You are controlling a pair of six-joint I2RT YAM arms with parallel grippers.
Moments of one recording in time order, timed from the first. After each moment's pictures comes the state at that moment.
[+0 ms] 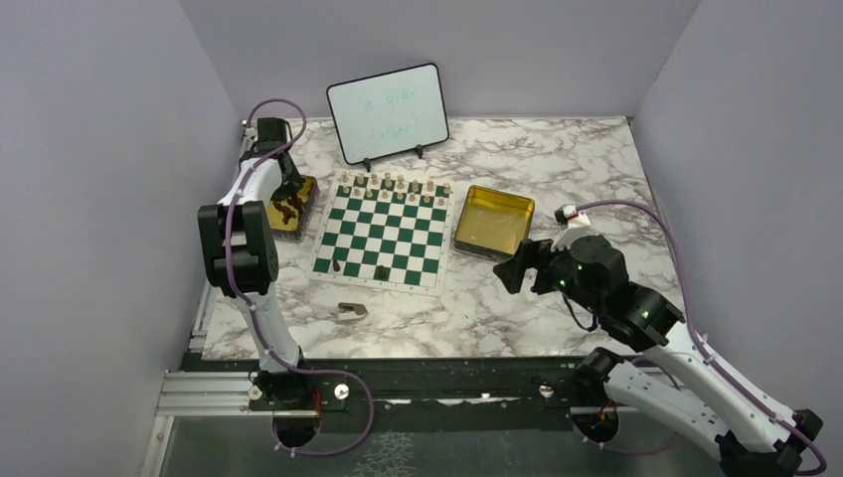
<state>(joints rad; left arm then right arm) 0.11 1.97 1.53 -0.52 -0.14 -0.37 0.73 0.66 0.75 -0.54 0.14 0.50</state>
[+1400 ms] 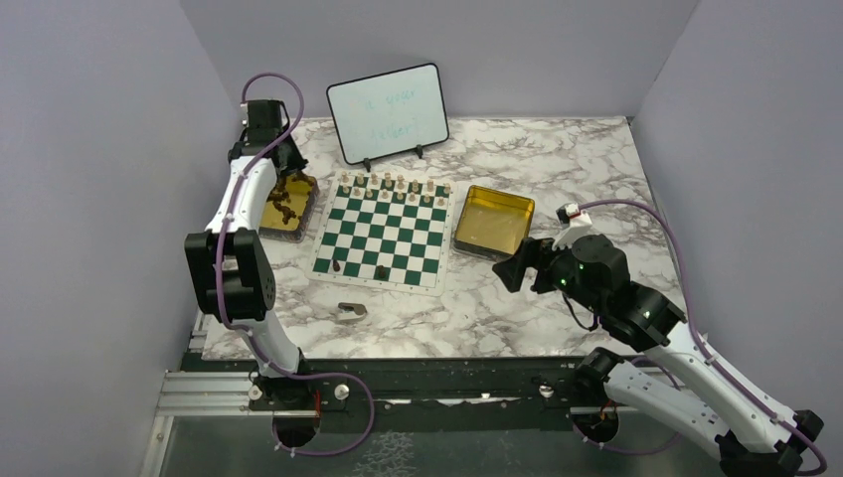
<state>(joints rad) 0.08 1.77 1.54 -0.54 -0.04 -0.37 0.73 0.66 0.76 -0.54 0.14 0.53</state>
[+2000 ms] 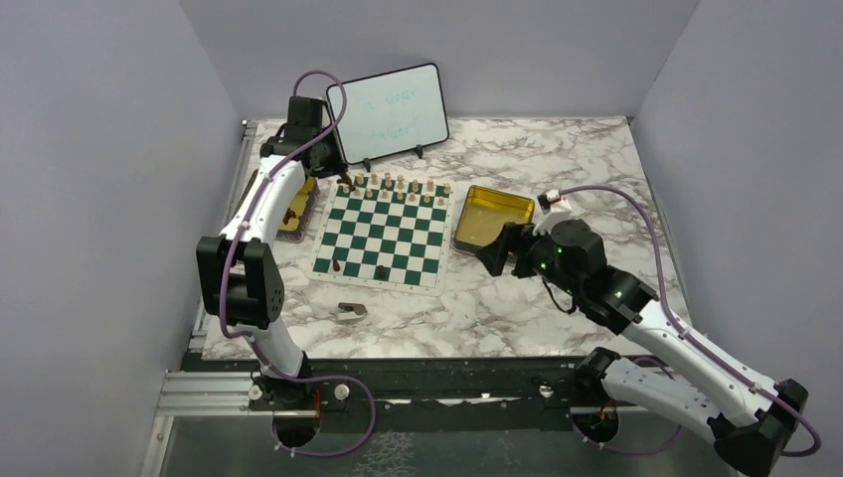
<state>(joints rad) -0.11 1.73 1.57 -0.62 0.07 -0.36 0.73 0.80 0.76 -0.37 0.12 0.55</state>
